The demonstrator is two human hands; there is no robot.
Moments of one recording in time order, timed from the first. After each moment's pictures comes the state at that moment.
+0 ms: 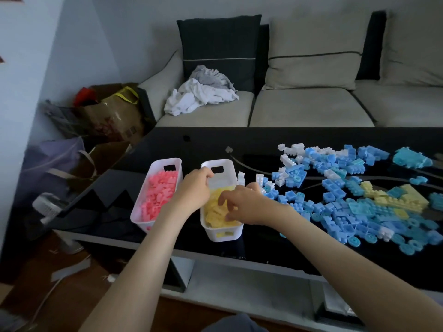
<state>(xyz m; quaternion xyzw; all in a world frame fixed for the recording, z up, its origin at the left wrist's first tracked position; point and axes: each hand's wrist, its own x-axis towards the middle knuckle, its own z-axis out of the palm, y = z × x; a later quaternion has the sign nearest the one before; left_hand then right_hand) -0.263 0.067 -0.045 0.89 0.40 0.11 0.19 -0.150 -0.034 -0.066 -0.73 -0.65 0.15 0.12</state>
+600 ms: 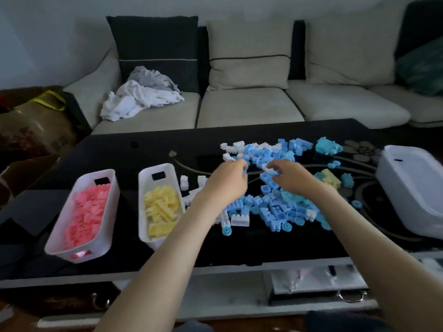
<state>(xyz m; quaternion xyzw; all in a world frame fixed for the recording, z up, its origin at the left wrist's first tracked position) -0.126 -0.038 -0.035 0.95 0.21 0.09 0.19 0.018 -0.153 -0.065 -0.90 -0.38 0.10 0.20</state>
